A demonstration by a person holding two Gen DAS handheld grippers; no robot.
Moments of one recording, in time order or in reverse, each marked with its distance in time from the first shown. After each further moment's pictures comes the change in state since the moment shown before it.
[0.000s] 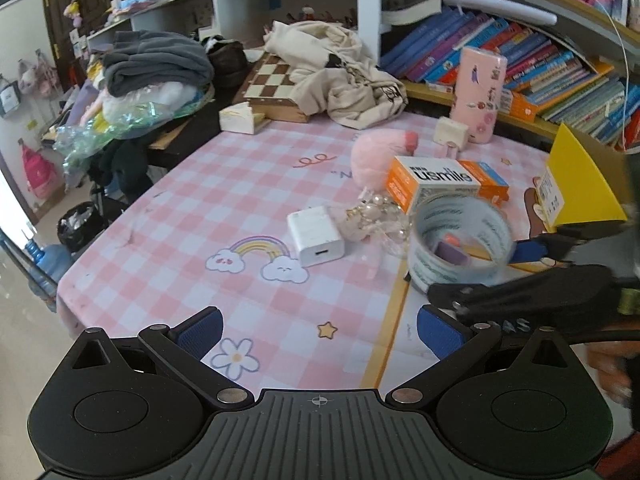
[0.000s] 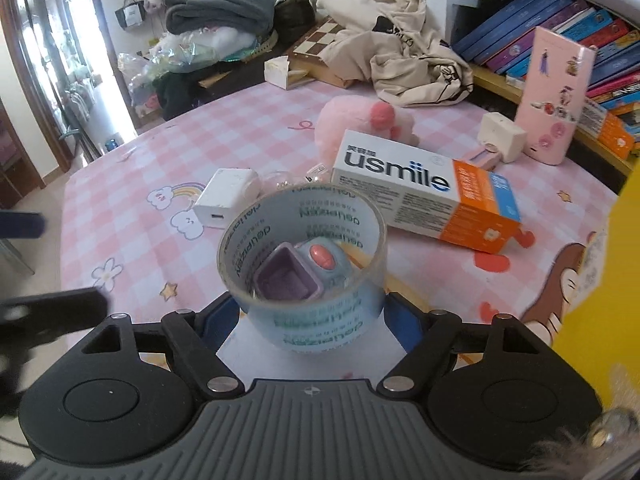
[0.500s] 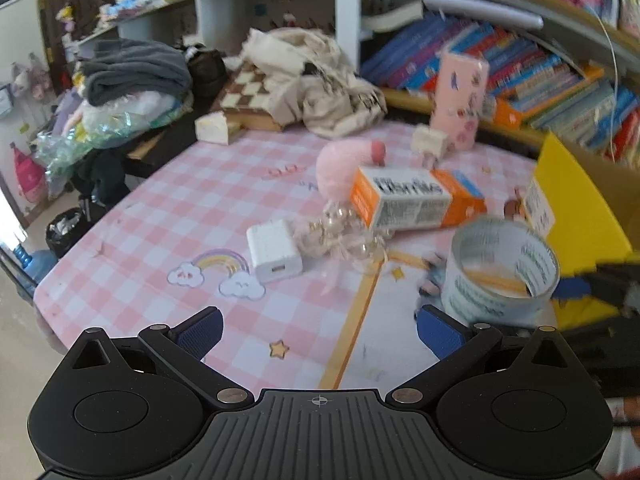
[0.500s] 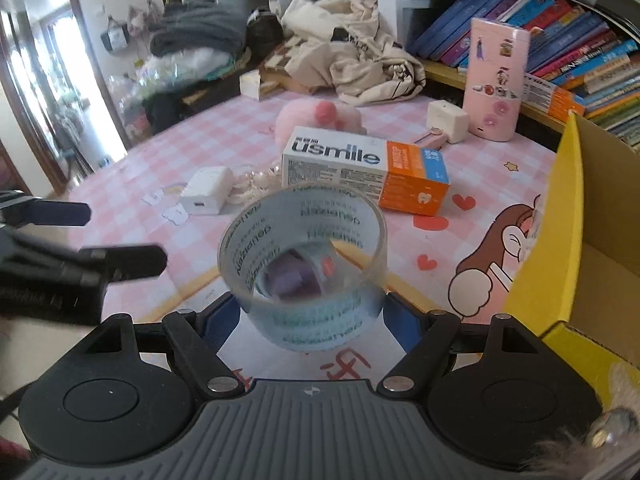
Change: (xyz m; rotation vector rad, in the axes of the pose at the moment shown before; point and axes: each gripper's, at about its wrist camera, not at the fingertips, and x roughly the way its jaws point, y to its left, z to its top) left arm 0.003 -0.028 0.006 -0.029 -0.042 -0.022; right arm -0.050 -0.031 -0.031 0.081 -0.052 0.001
